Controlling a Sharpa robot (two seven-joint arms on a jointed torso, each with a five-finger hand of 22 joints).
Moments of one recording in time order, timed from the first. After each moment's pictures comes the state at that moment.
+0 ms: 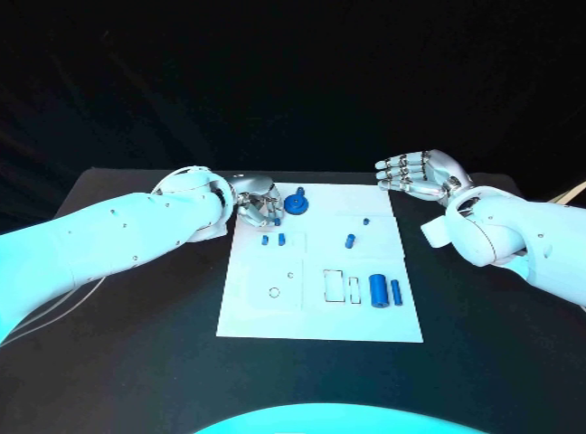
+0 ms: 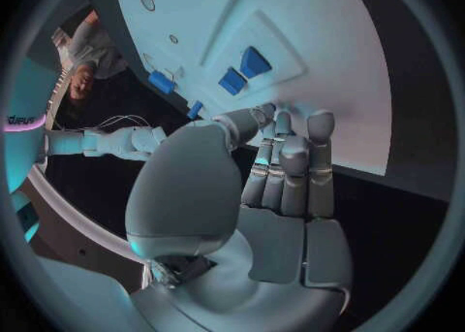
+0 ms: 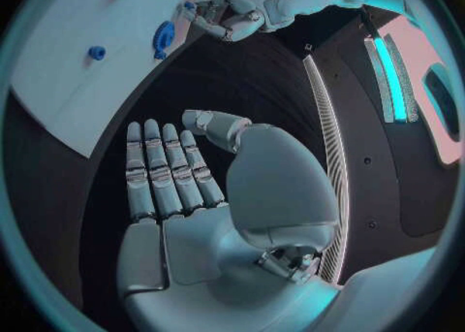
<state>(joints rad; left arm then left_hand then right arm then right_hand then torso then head) 1.20 -0.61 0.00 1.12 -1.42 -0.01 0.08 1.36 -0.22 0.70 -0.04 0.07 0.96 0.16 0.14 0.34 1.04 0.10 0.36 0.15 1.25 0.03 1.35 0.81 0.20 1.09 0.12 0.99 1.01 1.26 -0.78 -0.15 1.29 -0.45 -0.38 0.34 1.24 -0.14 0.74 -0.15 0.30 0.82 0.21 0.14 0.21 0.89 0.21 0.13 0.07 0.91 0.18 0.09 0.18 0.17 0.75 0.29 0.07 0.28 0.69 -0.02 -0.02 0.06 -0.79</state>
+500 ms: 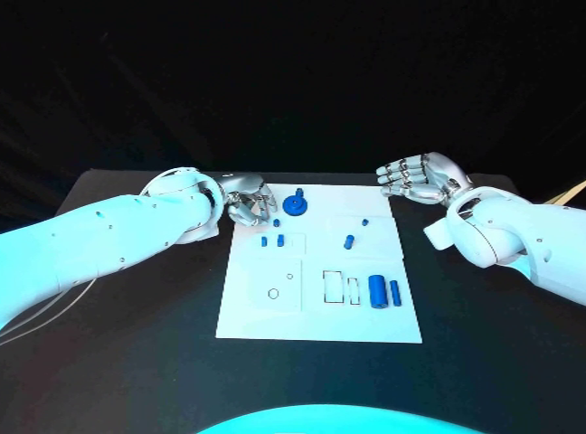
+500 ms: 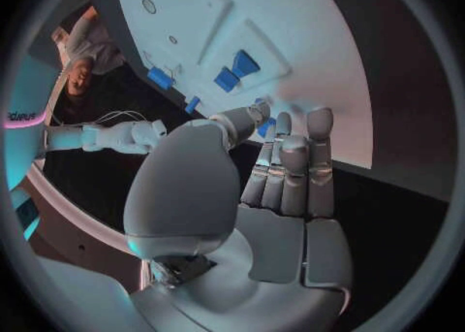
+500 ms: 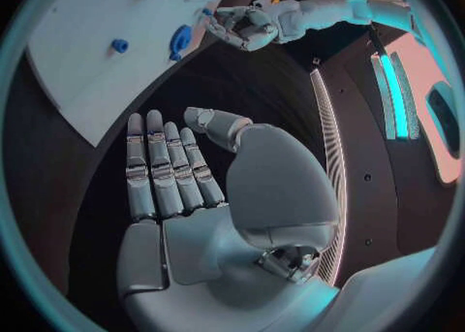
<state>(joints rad) 1.20 -0.65 0.01 1.15 -1.38 -0.04 0.08 1.35 -0.22 0.68 -0.02 0.07 0.88 0.15 0.09 0.31 1.04 0.10 0.33 0.15 1.22 0.02 1.35 0.77 0.20 1.09 0.12 0.94 0.97 1.26 -0.79 -0.15 1.29 -0.57 -0.39 0.29 1.24 -0.14 0.68 -0.16 0.27 0.86 0.22 0.14 0.21 0.92 0.19 0.14 0.07 1.04 0.14 0.14 0.19 0.17 0.87 0.25 0.11 0.27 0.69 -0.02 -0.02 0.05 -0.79</state>
